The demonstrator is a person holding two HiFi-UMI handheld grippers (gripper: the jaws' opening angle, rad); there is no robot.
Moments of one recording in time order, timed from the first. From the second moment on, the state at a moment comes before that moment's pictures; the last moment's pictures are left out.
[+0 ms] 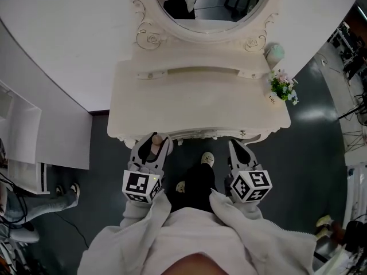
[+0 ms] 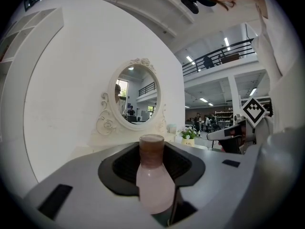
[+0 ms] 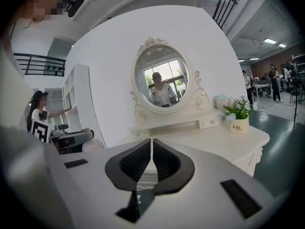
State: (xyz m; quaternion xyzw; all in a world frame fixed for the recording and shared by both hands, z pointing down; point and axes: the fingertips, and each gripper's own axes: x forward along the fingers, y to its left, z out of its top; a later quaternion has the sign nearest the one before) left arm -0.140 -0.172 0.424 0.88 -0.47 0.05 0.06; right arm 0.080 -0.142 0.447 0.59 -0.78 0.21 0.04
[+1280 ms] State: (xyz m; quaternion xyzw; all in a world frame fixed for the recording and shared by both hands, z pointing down) left arm 0.011 -0.371 0.420 0.88 -0.46 0.05 0.05; right arm 0.236 -0.331 0.454 0.61 -0.77 0.21 0.04
